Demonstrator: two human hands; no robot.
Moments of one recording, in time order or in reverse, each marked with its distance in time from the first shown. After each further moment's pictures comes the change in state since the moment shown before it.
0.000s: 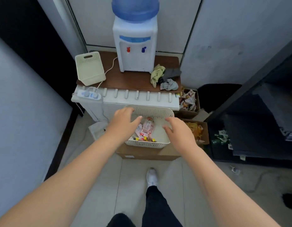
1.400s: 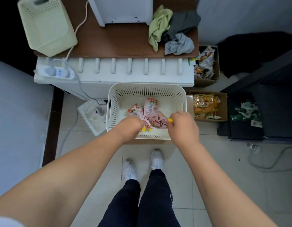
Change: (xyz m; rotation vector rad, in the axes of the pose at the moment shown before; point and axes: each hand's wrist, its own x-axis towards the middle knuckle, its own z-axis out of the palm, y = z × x) left_hand 0.169 -0.125 0.209 0.541 -0.541 0.519; right_hand 0.146 0.086 0.141 -0.130 -0.024 0.126
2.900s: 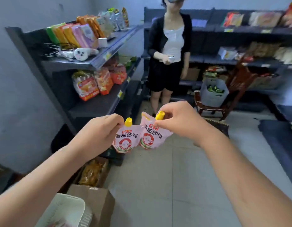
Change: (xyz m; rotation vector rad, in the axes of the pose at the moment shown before) left_hand -0.215 0.440 -0.330 0.083 0.400 1.355; right_hand -0.568 0.020 -0.342 0.483 0.894 0.710
